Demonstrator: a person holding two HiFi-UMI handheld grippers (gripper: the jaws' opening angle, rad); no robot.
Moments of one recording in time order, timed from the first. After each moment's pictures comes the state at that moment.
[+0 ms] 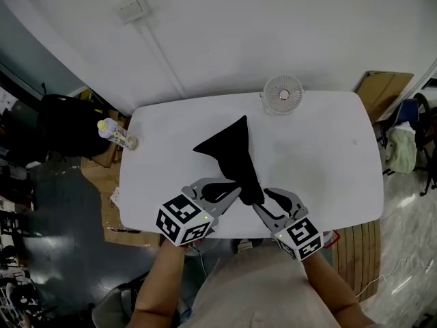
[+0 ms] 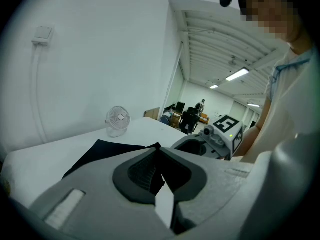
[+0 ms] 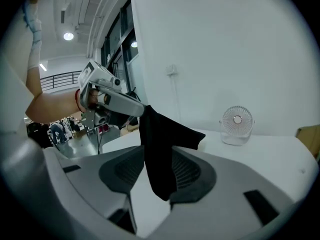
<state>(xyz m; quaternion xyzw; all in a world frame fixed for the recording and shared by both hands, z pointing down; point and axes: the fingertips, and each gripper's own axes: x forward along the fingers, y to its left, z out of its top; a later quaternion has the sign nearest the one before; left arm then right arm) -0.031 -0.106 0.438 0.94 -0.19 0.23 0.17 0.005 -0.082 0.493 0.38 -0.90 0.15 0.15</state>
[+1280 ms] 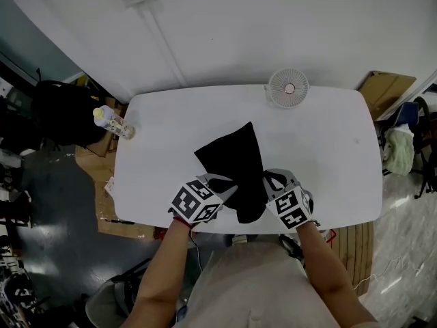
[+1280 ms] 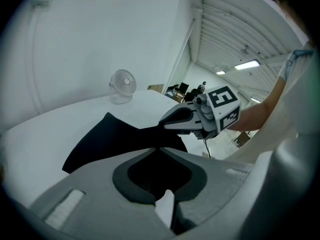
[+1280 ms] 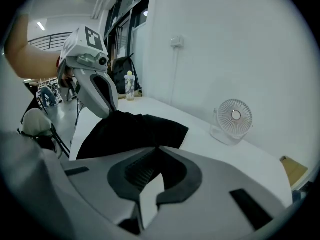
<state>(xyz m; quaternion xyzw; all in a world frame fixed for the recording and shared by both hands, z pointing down) -0.050 -0.112 0.553 0.89 -0.17 0.34 0.23 0.023 -0.144 0.580 0.39 -0.86 0.09 0.32</state>
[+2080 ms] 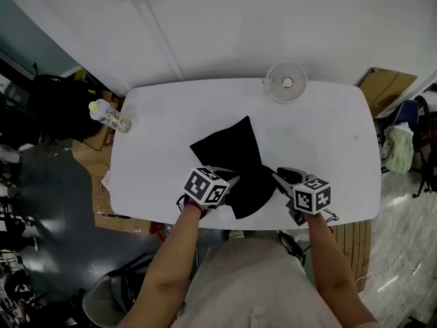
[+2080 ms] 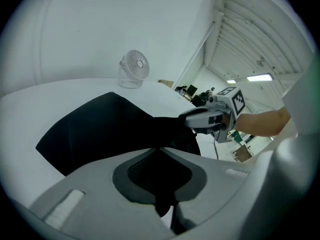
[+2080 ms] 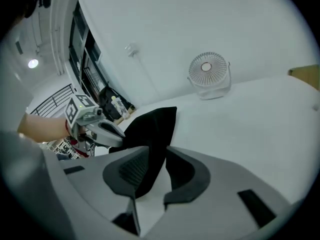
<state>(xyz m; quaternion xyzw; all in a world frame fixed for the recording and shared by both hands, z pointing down) -0.033 -0.128 0.622 0.87 -0.20 0.34 0.31 0.075 -0.133 0.619 0.38 -0.84 0.35 0.17</state>
